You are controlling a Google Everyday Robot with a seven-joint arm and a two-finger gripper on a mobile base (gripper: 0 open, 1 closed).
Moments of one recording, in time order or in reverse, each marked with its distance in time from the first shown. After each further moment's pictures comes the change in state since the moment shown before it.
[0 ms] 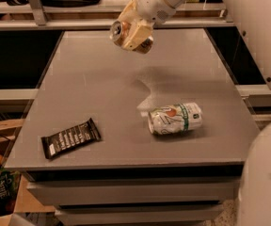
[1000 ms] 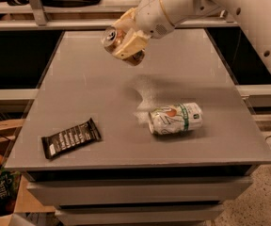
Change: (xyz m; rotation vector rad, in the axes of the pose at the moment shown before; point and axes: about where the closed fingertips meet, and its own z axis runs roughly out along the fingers) arm -0.027 0.032 0.004 0.050 -0.176 0.109
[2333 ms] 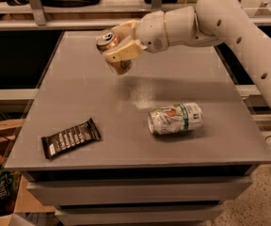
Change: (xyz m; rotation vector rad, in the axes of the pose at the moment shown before) arm -0.003 0.004 0.017 0.030 -0.328 0.212
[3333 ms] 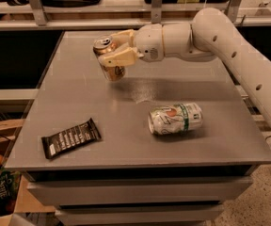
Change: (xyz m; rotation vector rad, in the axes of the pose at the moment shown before) arm 0.009 0.006 0.014 -0.003 -0.121 0.108
